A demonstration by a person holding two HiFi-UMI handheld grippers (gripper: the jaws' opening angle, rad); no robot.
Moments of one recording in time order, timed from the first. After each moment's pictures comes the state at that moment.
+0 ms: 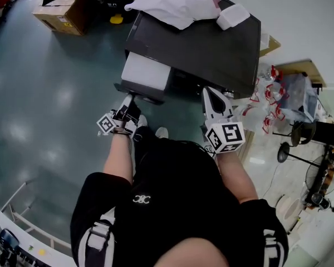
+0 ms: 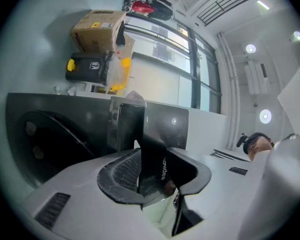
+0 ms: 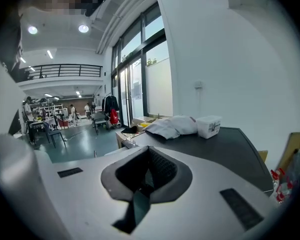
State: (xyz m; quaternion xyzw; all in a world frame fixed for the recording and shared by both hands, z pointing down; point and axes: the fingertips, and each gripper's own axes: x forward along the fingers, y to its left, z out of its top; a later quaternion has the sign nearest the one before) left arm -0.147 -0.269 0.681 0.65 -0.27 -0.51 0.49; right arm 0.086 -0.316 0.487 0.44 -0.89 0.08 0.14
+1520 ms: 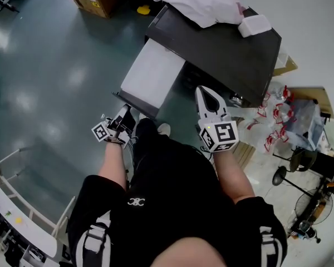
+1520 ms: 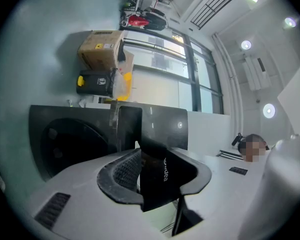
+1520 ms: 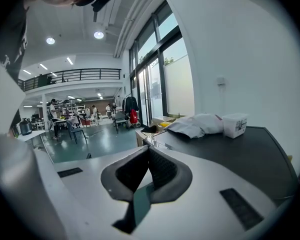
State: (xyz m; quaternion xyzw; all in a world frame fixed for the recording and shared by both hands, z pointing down) left arm -0.157 -0.143 0.683 0.63 -0.33 -0.51 0.48; right arm 0.046 -0.284 0.500 0.33 -0.93 0.07 0.14
